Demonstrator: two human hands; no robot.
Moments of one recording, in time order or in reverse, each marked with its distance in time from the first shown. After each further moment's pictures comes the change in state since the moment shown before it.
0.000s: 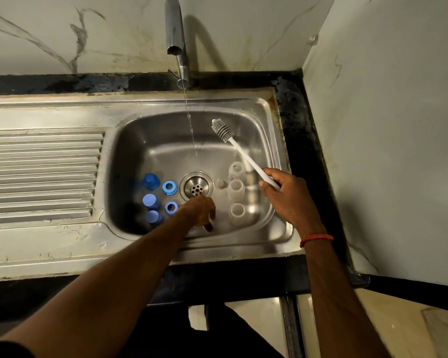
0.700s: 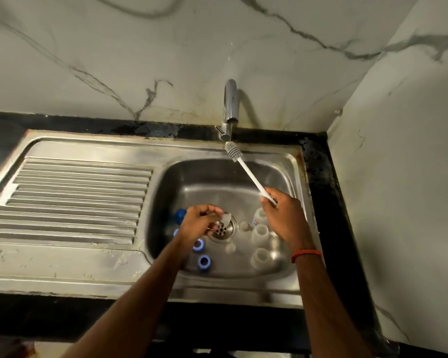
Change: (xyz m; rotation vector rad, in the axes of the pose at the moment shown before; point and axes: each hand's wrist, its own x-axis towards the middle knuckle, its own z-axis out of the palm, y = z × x) left_hand -0.101 -0.023 -0.073 -1.493 0.585 -0.095; right_hand 0.044 -0.086 0.036 -0.156 0.040 -0.044
